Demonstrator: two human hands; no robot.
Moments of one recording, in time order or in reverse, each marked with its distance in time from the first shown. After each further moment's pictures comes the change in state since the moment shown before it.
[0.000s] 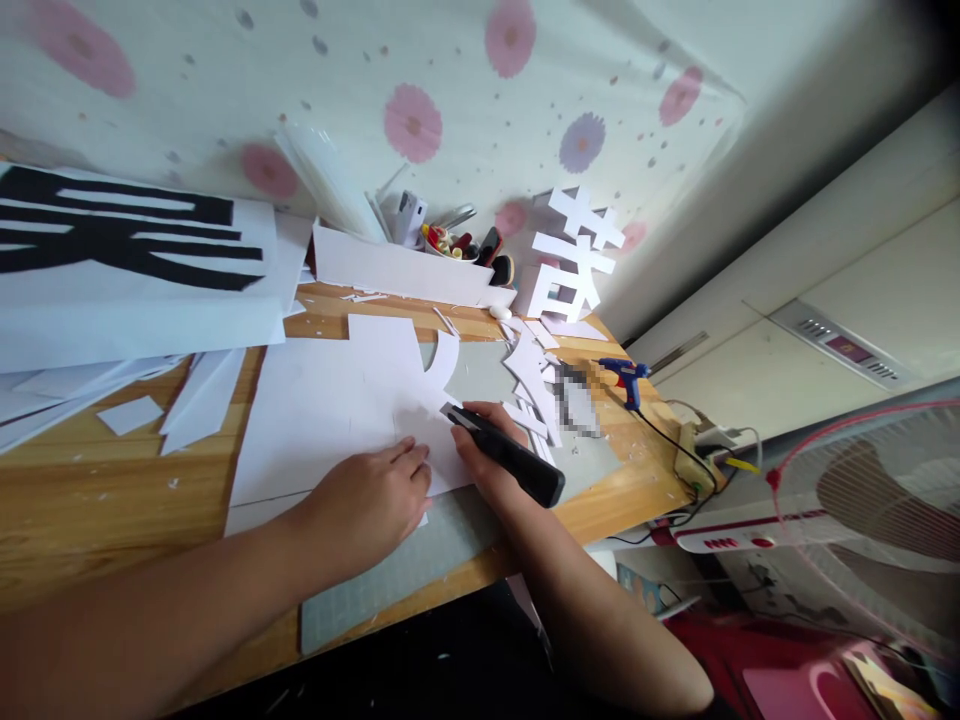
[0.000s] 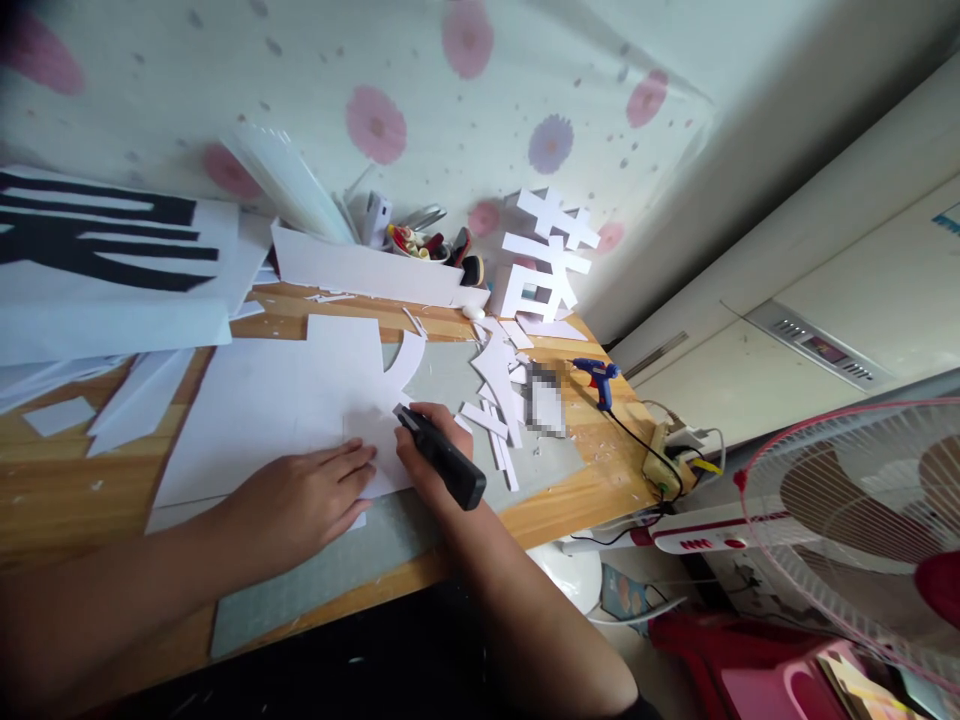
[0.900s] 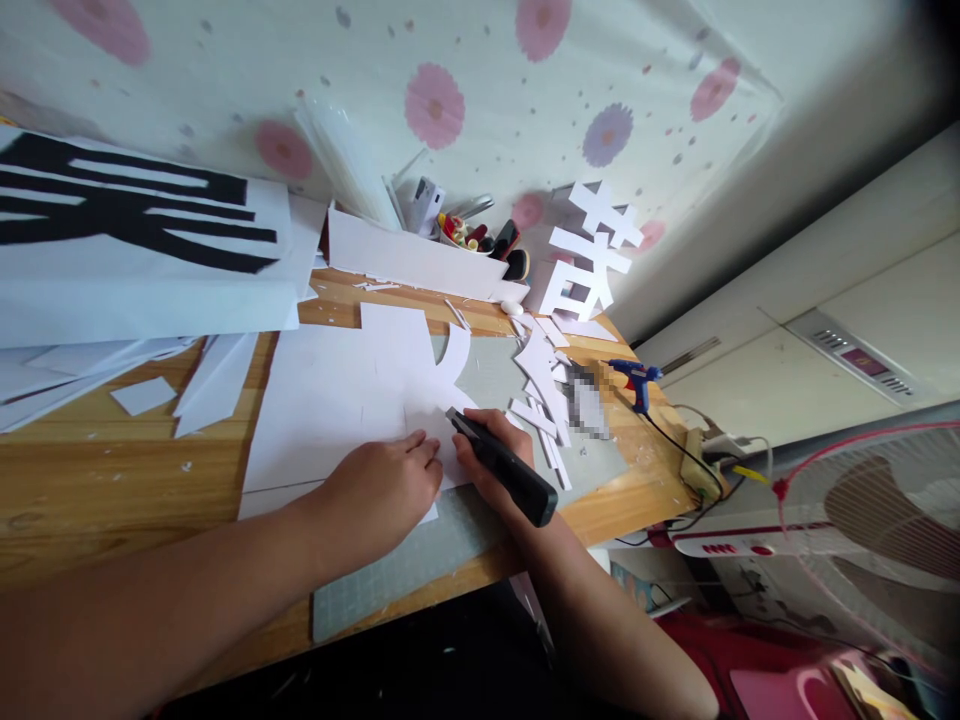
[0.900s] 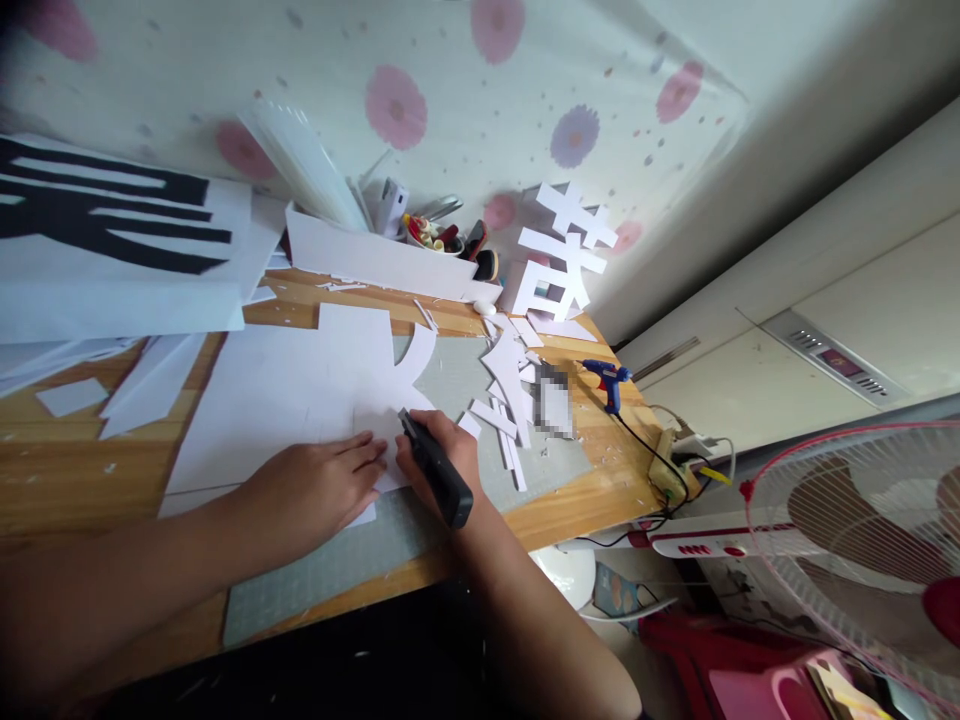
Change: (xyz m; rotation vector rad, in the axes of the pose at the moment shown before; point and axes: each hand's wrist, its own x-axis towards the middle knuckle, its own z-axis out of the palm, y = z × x) left_hand 0.004 -0.001 0.002 -0.048 -0.140 0.010; right_hand -0.004 0.002 -0.003 -0.211 -0.113 -0.232
